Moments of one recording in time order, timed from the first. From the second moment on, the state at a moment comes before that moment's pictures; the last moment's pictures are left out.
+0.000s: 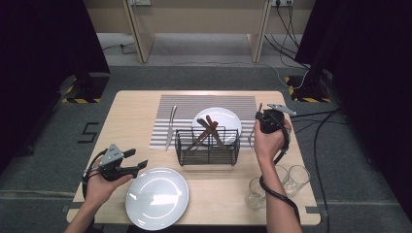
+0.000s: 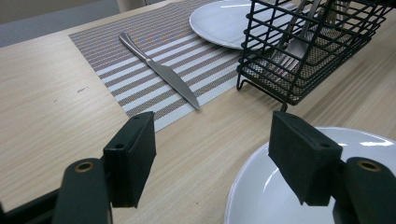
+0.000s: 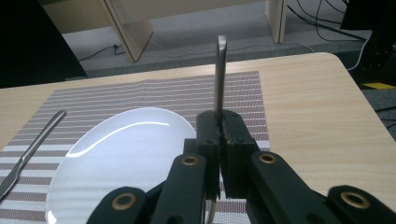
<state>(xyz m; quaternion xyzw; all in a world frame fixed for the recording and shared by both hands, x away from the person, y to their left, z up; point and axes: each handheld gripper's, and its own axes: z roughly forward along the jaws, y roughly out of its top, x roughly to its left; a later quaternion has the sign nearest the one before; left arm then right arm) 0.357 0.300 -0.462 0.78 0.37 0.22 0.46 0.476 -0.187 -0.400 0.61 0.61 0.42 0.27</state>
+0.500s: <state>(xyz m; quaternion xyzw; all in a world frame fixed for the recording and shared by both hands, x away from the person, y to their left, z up) 0.357 0.299 -0.462 0.78 0.37 0.22 0.46 0.479 -0.188 -0.404 0.62 0.61 0.42 0.27</state>
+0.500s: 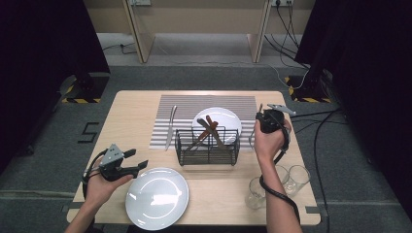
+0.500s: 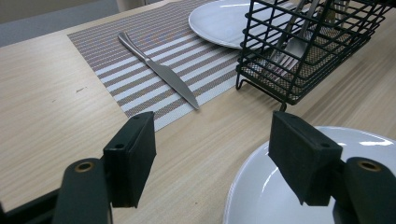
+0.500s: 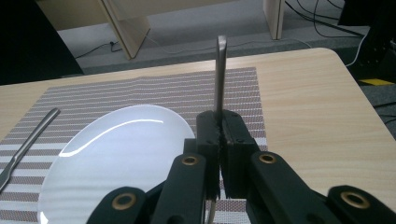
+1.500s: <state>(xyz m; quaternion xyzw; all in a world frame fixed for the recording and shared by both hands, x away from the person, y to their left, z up) 0.357 0.299 -0.462 0.78 0.37 0.22 0.46 0.486 -0.187 -0.408 0.62 0.61 0.40 0.27</state>
